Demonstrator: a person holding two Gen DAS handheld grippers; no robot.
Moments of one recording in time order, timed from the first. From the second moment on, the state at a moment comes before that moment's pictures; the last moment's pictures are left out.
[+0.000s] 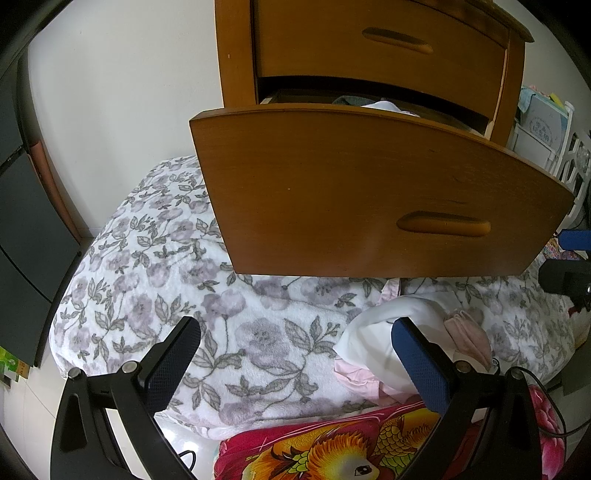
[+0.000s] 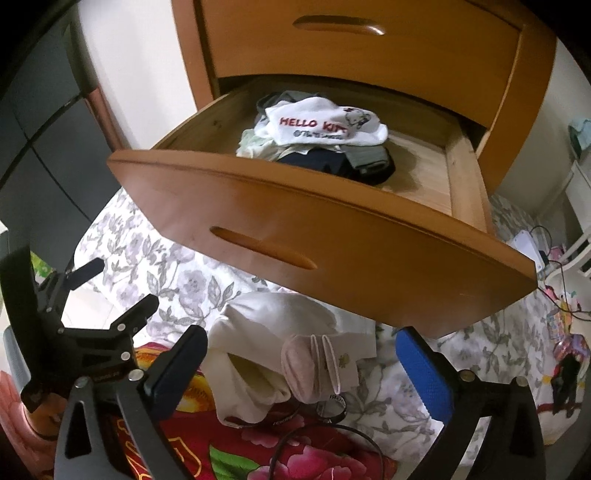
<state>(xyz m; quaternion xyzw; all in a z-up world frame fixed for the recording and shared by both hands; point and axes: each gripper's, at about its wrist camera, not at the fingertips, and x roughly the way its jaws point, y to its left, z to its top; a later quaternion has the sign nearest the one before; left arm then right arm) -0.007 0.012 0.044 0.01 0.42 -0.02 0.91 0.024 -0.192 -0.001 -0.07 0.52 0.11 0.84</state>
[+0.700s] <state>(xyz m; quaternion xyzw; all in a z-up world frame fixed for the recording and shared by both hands) -0.013 0.016 0.051 0.01 0.40 -0.02 0.91 0.014 -0.204 0.039 -0.05 0.47 0.12 0.87</state>
